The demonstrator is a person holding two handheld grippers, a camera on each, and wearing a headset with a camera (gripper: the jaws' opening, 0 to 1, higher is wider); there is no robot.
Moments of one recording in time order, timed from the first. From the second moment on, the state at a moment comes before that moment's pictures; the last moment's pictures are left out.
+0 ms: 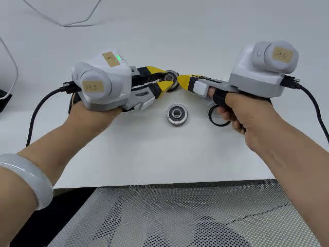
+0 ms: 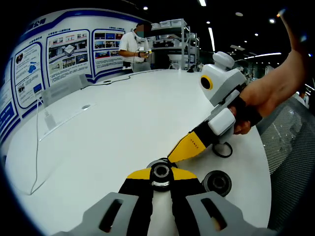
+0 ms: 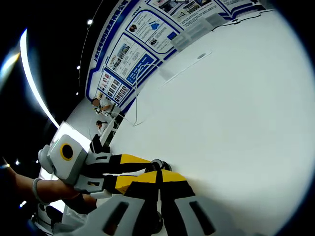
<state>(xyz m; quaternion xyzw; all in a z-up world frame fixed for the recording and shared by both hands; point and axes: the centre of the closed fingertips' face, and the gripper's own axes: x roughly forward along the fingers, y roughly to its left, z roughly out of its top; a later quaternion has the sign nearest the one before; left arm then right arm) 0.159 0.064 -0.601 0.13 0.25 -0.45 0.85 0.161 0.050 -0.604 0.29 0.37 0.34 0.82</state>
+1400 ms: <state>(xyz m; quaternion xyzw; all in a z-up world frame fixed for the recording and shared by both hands) 0.155 0.069 -0.593 0.12 0.24 -0.46 0.85 0.154 0.064 -0.587 0.32 0.35 0.37 0.80</state>
